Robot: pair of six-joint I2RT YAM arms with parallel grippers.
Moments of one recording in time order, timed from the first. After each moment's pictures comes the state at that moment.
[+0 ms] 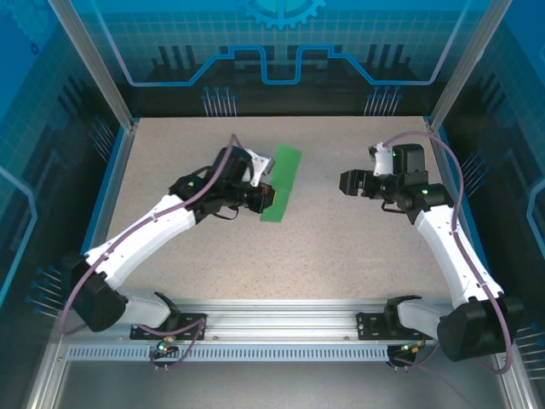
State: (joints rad) left arm -0.65 1.41 1.29 -0.72 0.12 -0.33; right arm 0.10 1.16 1.06 -0.69 -0.31 0.25
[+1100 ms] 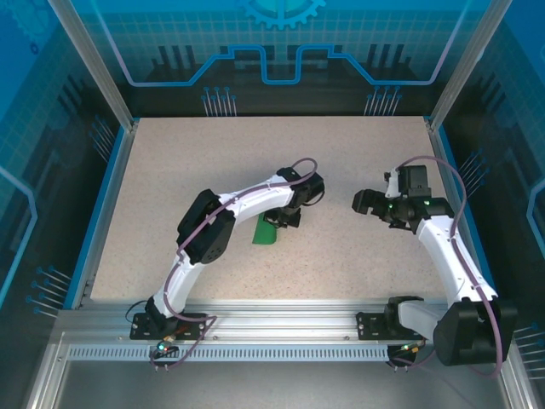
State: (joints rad) left arm -0.78 2.24 1.85 -1.21 -0.21 -0.69; right arm 0.02 1.12 0.90 -0.77 -0.25 0.34
